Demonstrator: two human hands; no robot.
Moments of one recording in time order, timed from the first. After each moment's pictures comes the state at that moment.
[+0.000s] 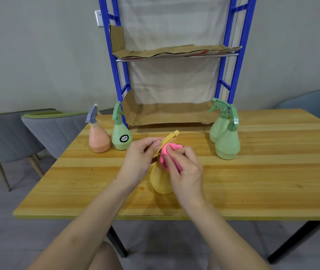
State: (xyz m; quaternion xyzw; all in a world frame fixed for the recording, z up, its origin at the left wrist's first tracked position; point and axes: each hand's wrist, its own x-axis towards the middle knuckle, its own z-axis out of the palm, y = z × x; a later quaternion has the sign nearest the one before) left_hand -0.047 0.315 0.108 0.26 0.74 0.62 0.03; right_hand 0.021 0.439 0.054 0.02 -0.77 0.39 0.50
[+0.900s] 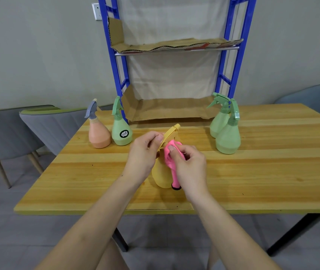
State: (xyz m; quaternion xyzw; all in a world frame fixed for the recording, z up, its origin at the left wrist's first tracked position) left_hand -0.051 0.324 0.094 0.26 0.76 0.59 -0.03; right_hand 0.025 0.441 0.066 -0.14 -0.70 0.62 0.33
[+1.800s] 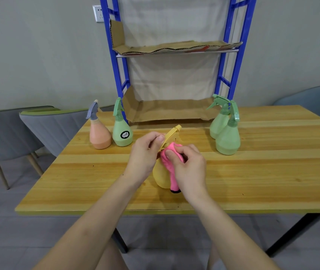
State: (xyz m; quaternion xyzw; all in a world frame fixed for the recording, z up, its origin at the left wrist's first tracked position) left_hand -0.054 0.321 0.094 0.28 0.77 0.58 -0.03; right_hand 0.022 0.436 0.063 -0.14 -0.76 0.52 0.36
